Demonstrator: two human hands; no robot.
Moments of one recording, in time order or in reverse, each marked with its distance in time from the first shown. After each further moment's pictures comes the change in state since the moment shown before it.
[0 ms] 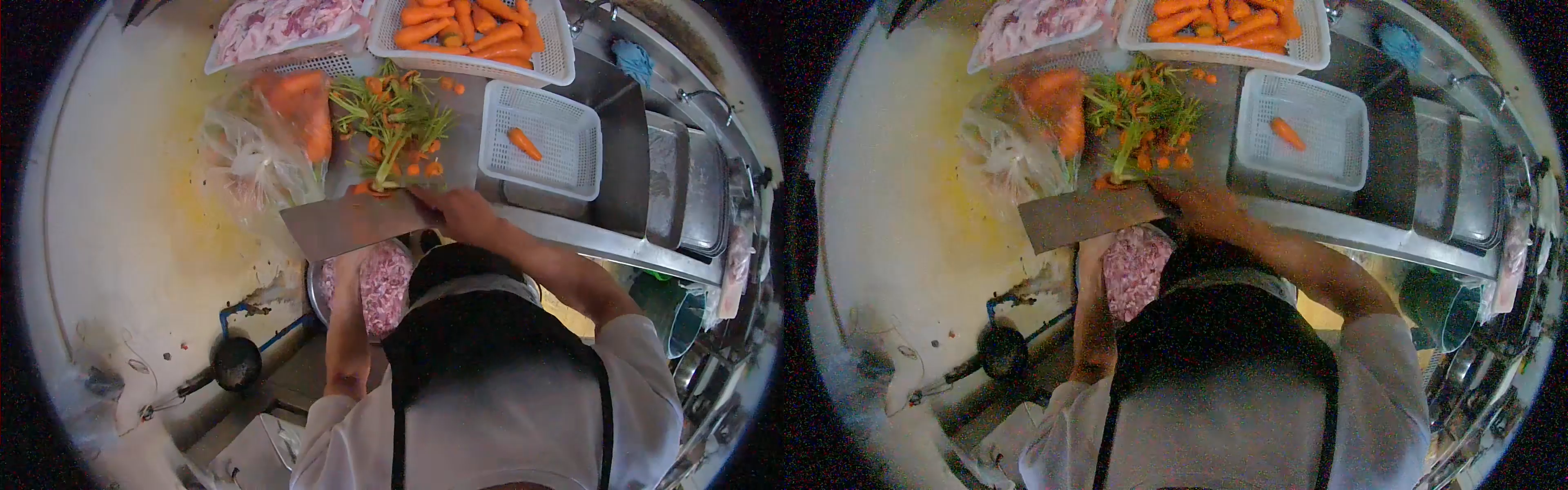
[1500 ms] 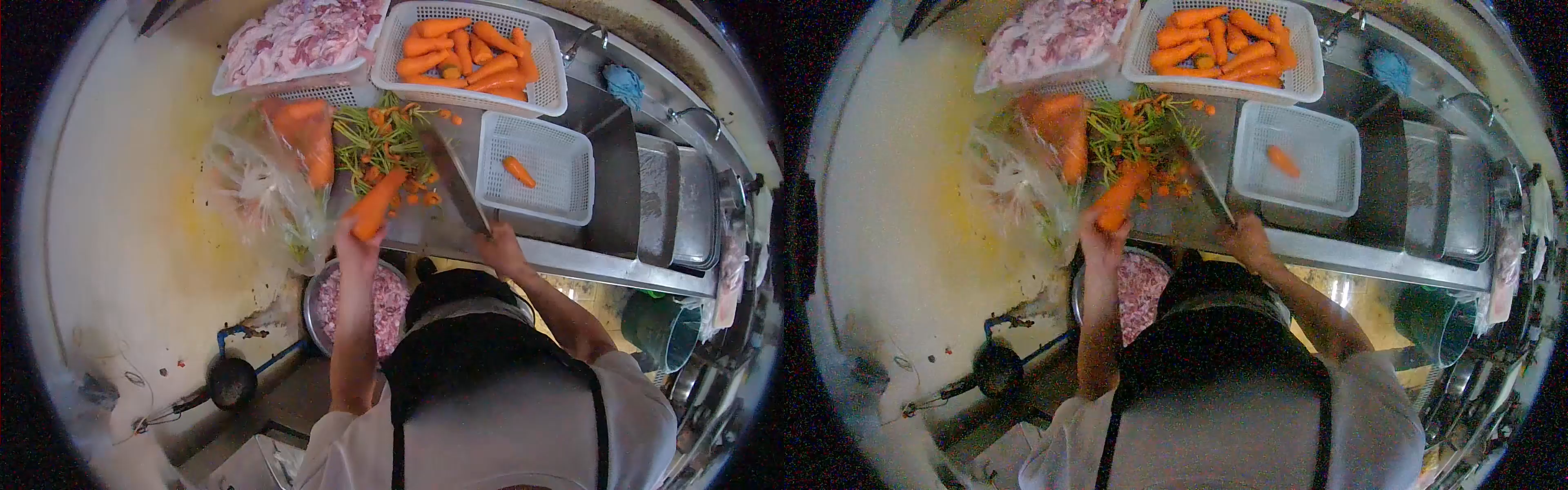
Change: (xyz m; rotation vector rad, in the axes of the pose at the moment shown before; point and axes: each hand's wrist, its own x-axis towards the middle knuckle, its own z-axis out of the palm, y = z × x) left_hand 0.027 0.007 0.006 -0.970 0.108 -0.183; right_hand -0.055 0.039 -0.014 0.306 -0.028 0.766
